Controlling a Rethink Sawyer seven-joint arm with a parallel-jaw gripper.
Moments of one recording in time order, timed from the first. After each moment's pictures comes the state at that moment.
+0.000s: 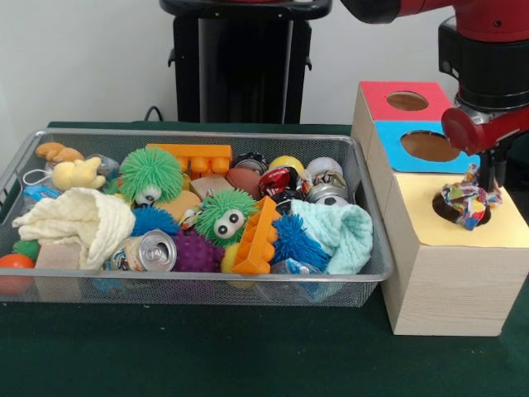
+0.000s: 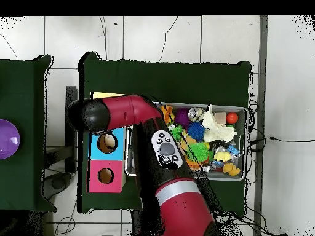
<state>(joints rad) -0.17 -0.58 0.37 1.46 -0.15 0.68 1.46</state>
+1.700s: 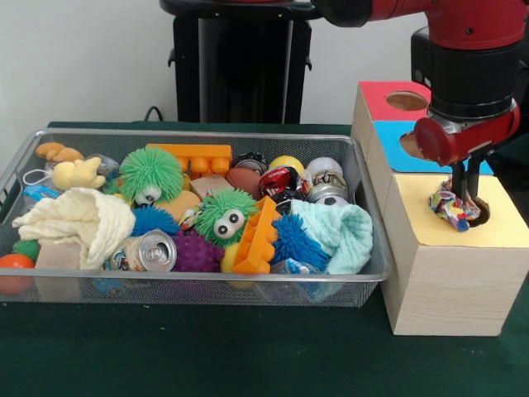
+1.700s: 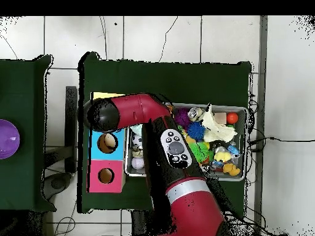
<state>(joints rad) -0.21 -0.57 0.38 1.45 -0.24 0.65 1.46</state>
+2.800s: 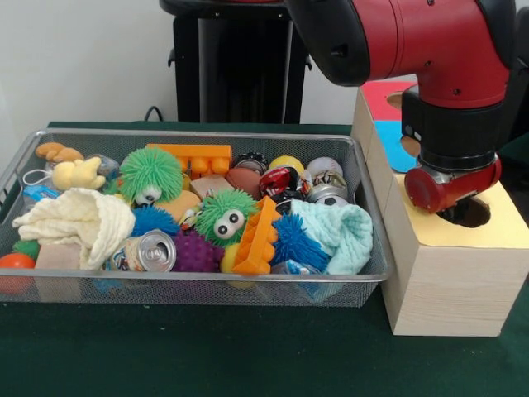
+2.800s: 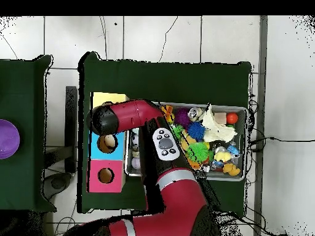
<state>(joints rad) -0.16 -0.46 0.31 1.40 -0.29 0.51 1.46</state>
